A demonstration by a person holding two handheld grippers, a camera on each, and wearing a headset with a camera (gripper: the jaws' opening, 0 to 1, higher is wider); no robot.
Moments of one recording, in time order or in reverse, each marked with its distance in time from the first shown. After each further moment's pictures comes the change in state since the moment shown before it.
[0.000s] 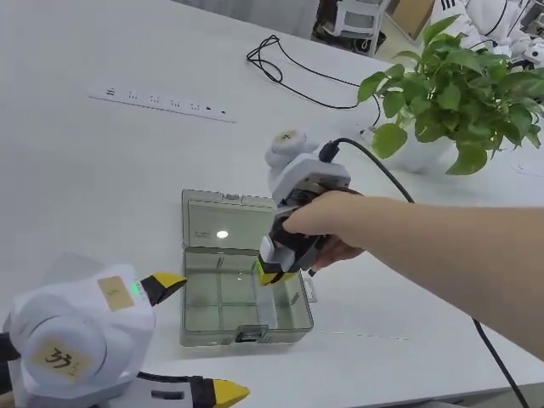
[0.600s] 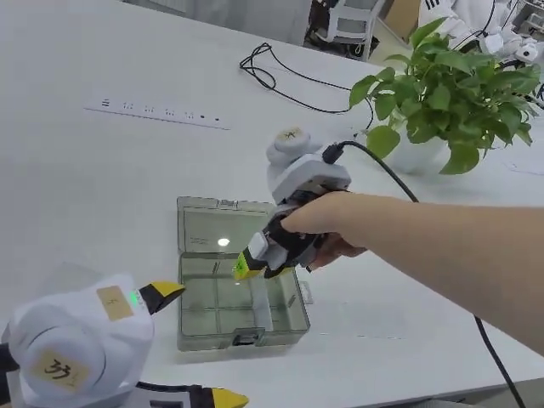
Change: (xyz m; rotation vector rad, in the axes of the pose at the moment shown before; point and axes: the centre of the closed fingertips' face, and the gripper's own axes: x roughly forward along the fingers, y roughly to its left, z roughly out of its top) left arm -0.001 -0.007 0.002 0.019 0.014 -0.003; right arm -0.012 0.011 0.016 -0.056 -0.135 0.089
